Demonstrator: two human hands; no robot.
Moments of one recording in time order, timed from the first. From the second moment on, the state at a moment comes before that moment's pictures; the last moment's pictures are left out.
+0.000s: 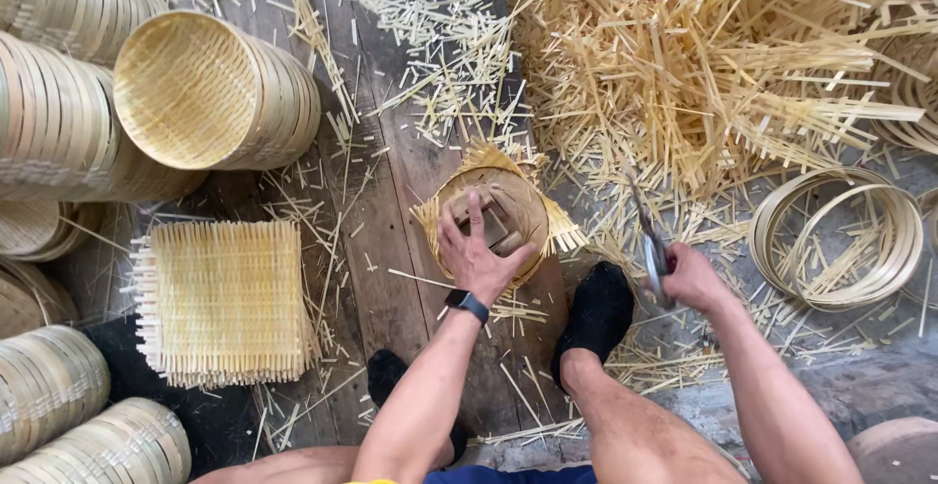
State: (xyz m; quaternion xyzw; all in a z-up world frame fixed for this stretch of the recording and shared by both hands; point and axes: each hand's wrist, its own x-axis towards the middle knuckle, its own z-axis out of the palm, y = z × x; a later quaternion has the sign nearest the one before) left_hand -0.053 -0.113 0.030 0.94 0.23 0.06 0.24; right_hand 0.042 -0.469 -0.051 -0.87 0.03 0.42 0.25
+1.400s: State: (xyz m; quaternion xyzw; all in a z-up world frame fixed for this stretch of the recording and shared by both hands) left_hand -0.043 -0.086 0.055 0.96 0.01 -0.09 0.27; right_hand 0.089 -0.371 -0.028 -0.92 -0.34 0.18 -0.05
